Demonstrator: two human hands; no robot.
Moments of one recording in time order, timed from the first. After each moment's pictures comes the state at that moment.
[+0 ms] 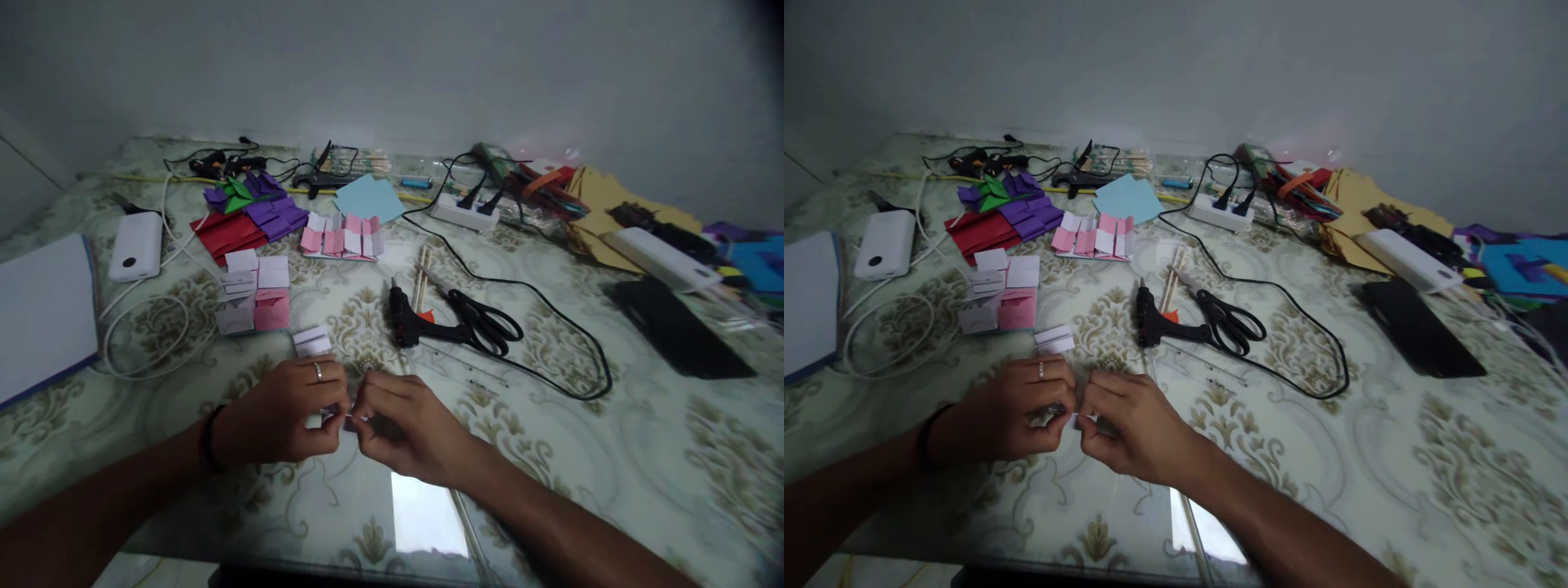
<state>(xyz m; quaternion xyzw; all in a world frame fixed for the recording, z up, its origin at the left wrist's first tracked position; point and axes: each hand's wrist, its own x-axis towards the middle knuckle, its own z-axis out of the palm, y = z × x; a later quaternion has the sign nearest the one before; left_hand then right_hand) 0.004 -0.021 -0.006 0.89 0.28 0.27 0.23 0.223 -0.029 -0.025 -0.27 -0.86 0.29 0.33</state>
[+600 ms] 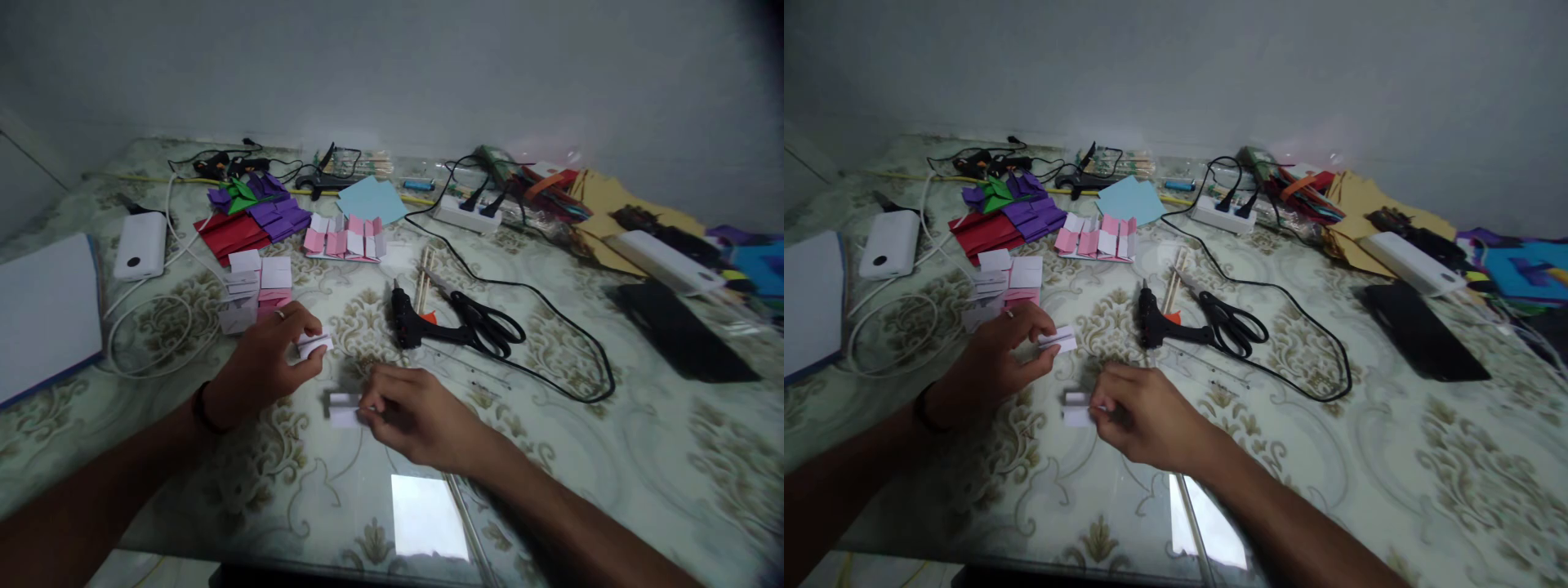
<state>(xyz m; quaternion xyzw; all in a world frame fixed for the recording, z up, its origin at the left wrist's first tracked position) -0.017 0.009 -0.003 0.83 0.45 0.30 0.13 0.234 -0.017 -0.015 -0.28 -0.84 0.37 0.29</state>
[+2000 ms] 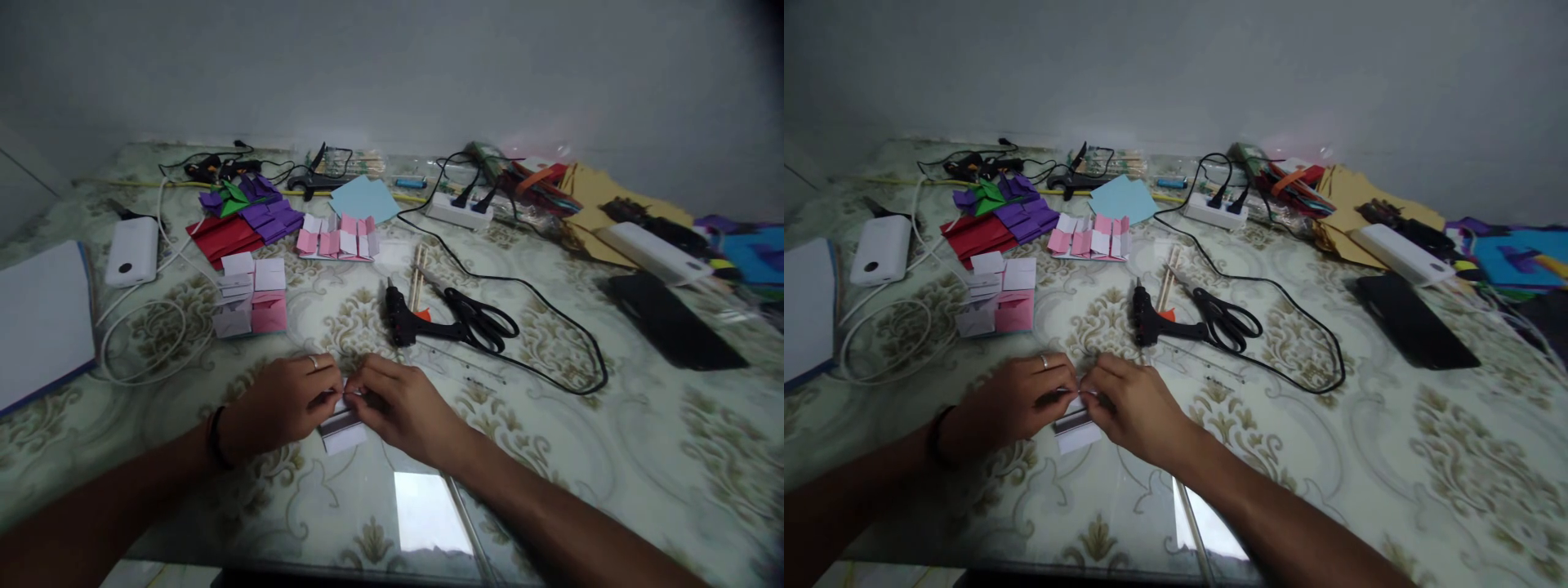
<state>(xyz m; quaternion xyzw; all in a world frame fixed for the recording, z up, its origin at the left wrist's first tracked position) 0.001 -0.015 -0.026 0.90 0.35 0.19 0.19 0.225 -0.019 -0.035 -0.35 -0.85 0.27 0.27</state>
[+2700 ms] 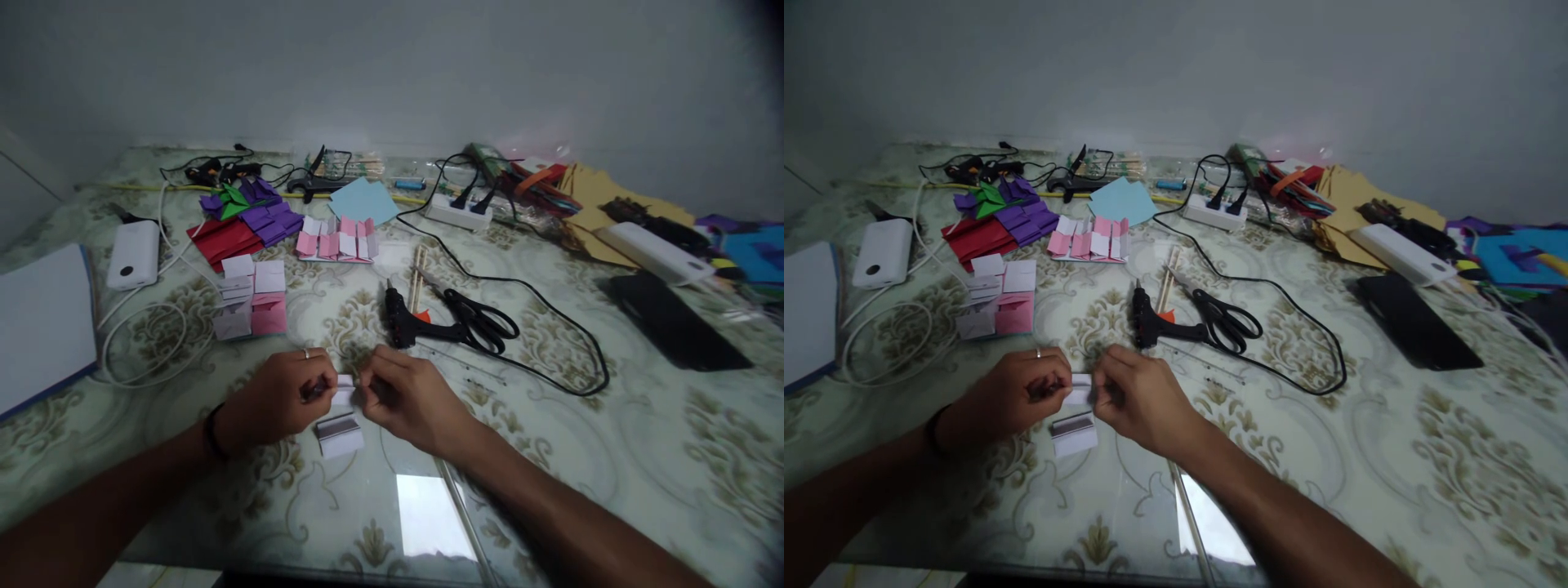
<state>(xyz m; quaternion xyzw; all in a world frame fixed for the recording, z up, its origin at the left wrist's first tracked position) -0.001 -0.011 -0.013 0.84 0.40 0.23 0.28 0.230 -0.010 -0.027 -0.38 -0.84 0.26 0.29</state>
